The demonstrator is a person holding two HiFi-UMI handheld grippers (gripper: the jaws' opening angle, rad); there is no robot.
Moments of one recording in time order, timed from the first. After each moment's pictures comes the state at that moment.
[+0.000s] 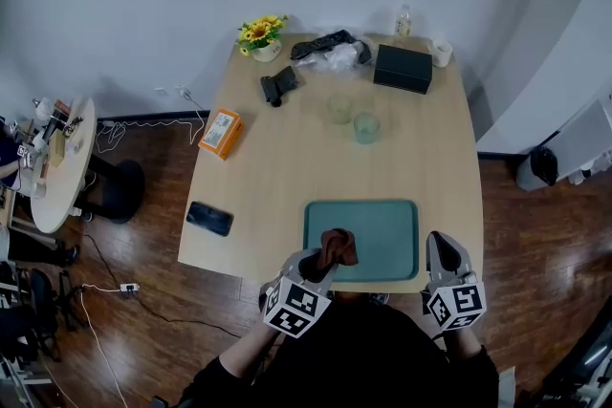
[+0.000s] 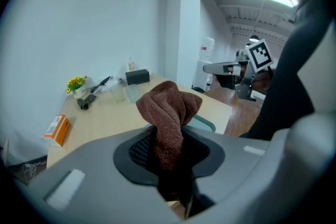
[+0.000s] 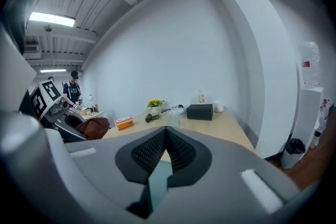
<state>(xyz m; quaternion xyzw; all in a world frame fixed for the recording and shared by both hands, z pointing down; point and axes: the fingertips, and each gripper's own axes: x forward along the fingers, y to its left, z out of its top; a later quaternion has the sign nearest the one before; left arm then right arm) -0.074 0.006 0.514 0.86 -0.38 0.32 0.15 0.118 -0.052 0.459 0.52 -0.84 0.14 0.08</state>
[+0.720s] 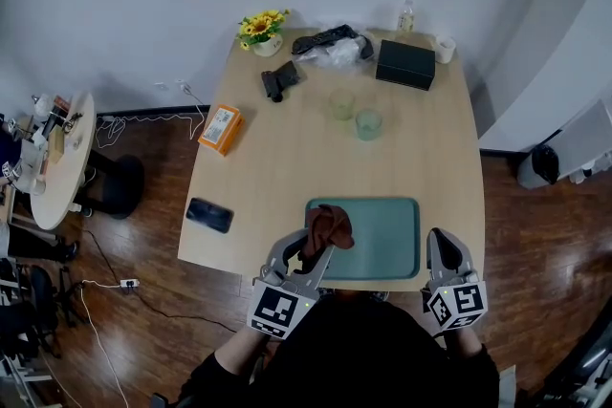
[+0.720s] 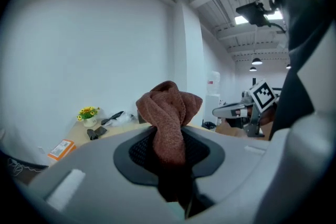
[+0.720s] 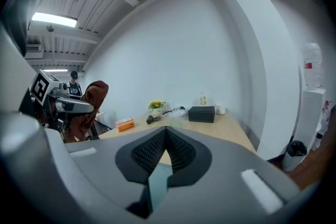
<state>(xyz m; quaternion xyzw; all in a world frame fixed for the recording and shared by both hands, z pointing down) -0.092 -0.028 0.418 0.88 -0.45 0.15 0.06 0.112 -0.054 0.454 0.52 -0.84 0.13 0.08</state>
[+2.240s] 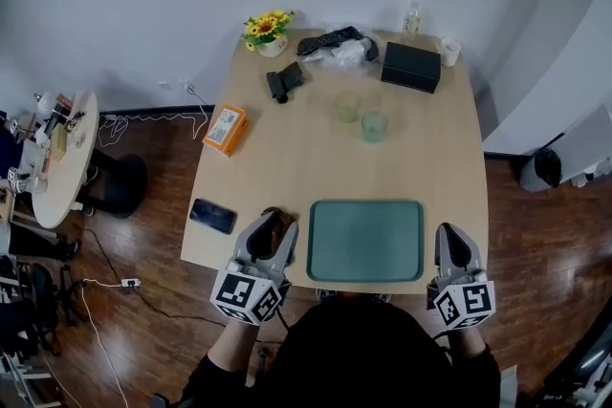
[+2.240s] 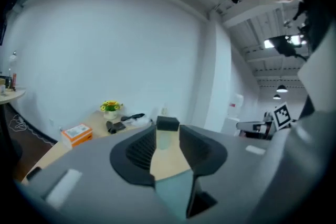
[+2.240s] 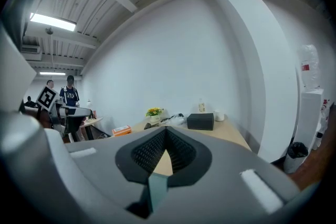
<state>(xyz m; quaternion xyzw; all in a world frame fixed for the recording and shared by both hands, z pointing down) -0.182 -0.051 0.410 0.83 -0.54 0.02 0.15 0.110 -0.068 0.423 0.53 -0.84 0.11 0.05</state>
